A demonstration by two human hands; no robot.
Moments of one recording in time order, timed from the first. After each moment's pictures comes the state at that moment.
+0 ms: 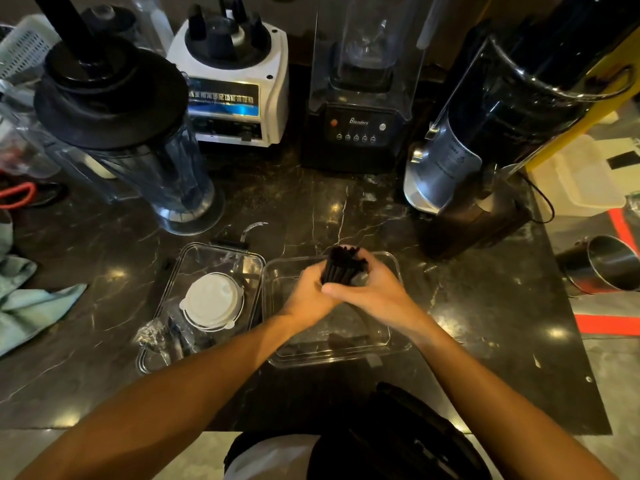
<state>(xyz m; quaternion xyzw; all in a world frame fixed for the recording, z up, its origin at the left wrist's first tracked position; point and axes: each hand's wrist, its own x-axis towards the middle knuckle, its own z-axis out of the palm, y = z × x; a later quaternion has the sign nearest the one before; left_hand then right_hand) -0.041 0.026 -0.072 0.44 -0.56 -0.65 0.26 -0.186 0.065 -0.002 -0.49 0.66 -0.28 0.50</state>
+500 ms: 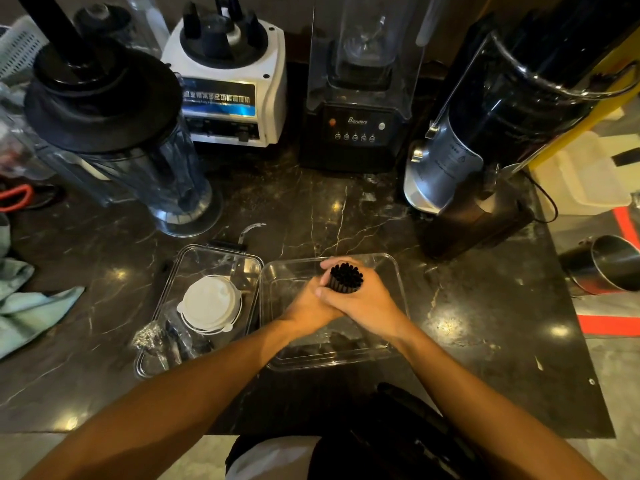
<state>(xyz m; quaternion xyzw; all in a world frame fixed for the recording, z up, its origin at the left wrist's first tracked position) -0.046 0.030 -0.083 0.41 -0.58 -0.67 0.21 -0.176 0.063 -0.029 -0.51 0.63 -0.34 0.47</state>
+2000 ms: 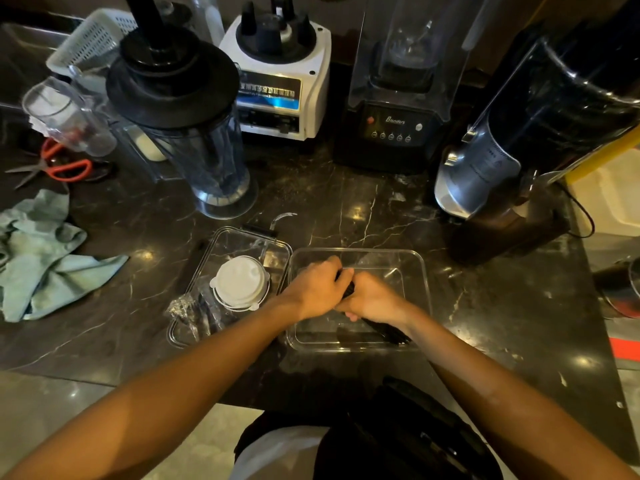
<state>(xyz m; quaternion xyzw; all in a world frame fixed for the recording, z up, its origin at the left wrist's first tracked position) -0.004 0.023 -0.024 0.52 -0.72 -0.46 0.03 -0.158 0.054 -0.036 -0.57 0.62 -0.08 0.54</state>
